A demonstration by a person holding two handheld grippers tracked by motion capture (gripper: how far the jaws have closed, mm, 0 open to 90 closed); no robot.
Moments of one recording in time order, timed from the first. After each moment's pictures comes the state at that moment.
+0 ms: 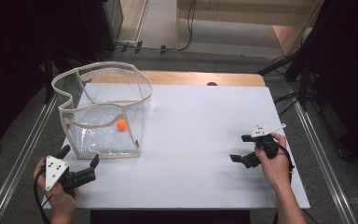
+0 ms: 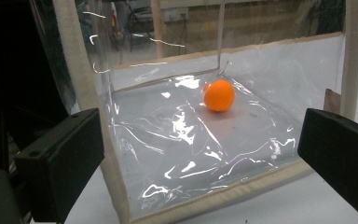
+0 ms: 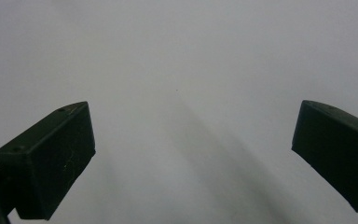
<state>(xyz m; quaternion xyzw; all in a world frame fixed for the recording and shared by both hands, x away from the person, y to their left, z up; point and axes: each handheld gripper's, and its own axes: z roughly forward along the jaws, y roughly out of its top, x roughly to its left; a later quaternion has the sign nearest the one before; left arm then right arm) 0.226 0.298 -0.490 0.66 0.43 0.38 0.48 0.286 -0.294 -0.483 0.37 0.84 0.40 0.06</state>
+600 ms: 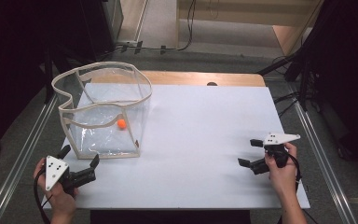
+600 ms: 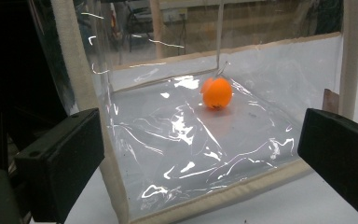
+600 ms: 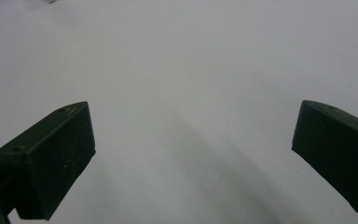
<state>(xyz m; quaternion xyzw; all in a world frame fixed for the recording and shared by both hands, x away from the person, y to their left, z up) 0.226 0.298 -0.489 0.66 0.43 0.38 0.48 0.261 -0.319 -0.495 0.38 0.81 0.44 0.09</state>
